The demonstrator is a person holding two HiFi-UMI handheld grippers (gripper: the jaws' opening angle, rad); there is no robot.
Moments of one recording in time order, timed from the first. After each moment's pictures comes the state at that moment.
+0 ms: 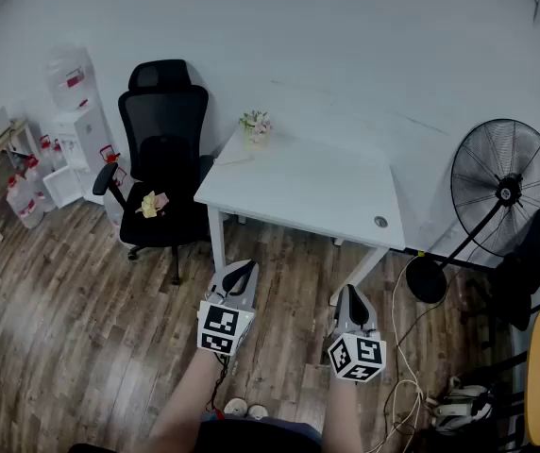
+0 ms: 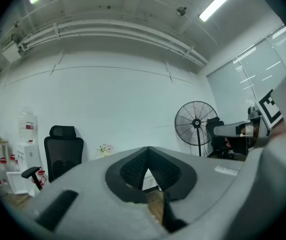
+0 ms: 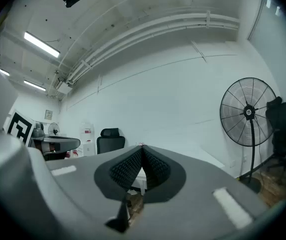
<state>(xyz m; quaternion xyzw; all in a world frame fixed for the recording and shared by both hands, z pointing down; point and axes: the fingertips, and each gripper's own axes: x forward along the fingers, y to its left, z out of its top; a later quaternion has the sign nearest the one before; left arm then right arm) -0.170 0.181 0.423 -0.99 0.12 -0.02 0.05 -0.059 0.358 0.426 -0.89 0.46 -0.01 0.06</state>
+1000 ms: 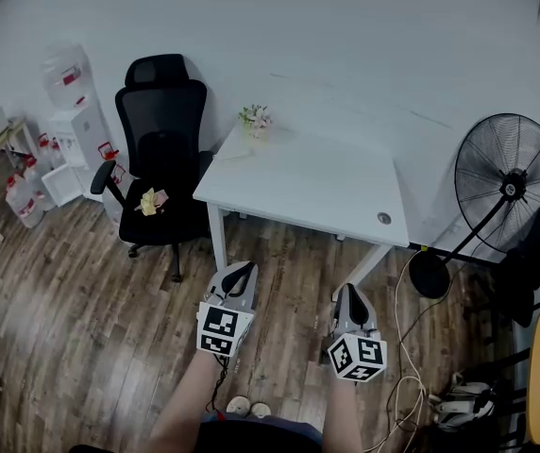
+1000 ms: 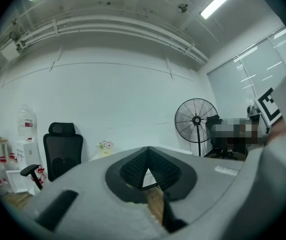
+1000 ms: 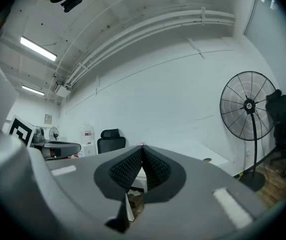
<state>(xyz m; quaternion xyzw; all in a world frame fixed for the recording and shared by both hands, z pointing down) -0.161 0.172 0.435 -0.99 0.11 -0.03 0.04 -0.051 0.346 0.436 -0.88 0.46 -0.02 0.08</state>
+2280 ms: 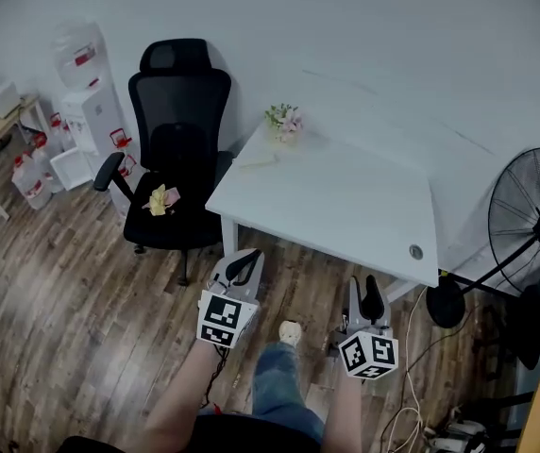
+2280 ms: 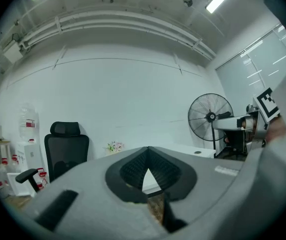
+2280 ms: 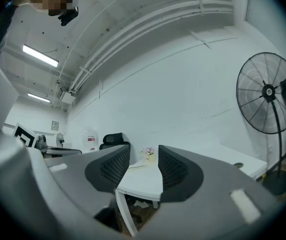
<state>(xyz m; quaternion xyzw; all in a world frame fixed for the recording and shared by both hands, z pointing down) -0.071 0.035 0.452 -0.99 0.15 -0.03 0.05 0.056 0.207 0.444 -0.86 0.51 0.00 0.11</state>
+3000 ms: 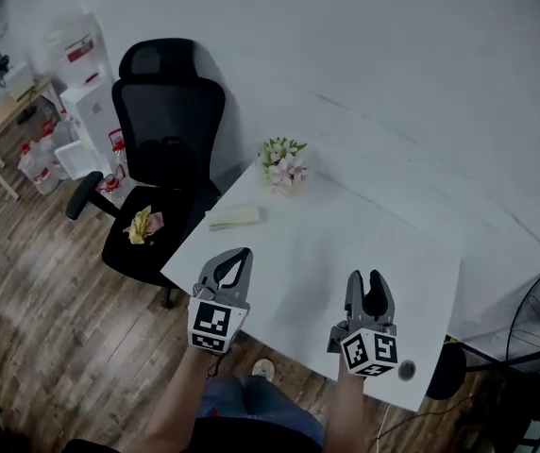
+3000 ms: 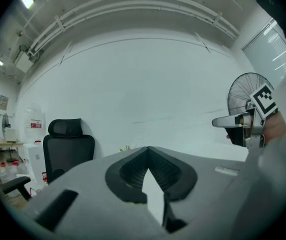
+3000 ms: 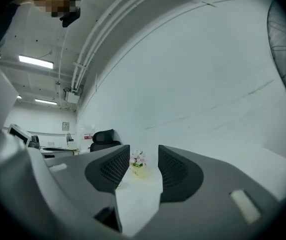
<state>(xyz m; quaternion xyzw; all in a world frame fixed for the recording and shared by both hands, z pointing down) 0.201 -0.193 0.452 -0.96 0.27 -0.05 0.04 0.386 -0.050 0.444 -0.81 0.58 -0.04 0.10</state>
